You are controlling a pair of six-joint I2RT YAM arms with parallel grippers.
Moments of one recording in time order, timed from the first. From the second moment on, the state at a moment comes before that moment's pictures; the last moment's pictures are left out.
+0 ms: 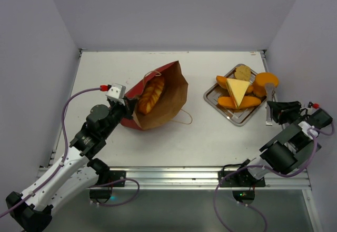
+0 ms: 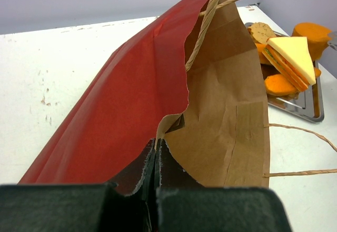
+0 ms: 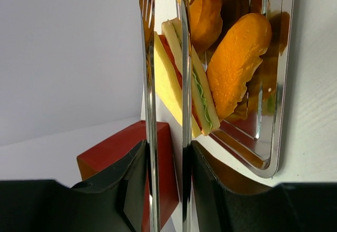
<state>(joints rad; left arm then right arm) -0.59 0.67 0.62 -0.07 -0.13 -0.20 -0.97 1.46 0.75 -0.11 -1.09 0.74</state>
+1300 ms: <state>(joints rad) -0.59 0.68 0.62 -0.07 -0.11 -0.19 -1.09 1.34 0.97 -0.77 -1.25 0.27</state>
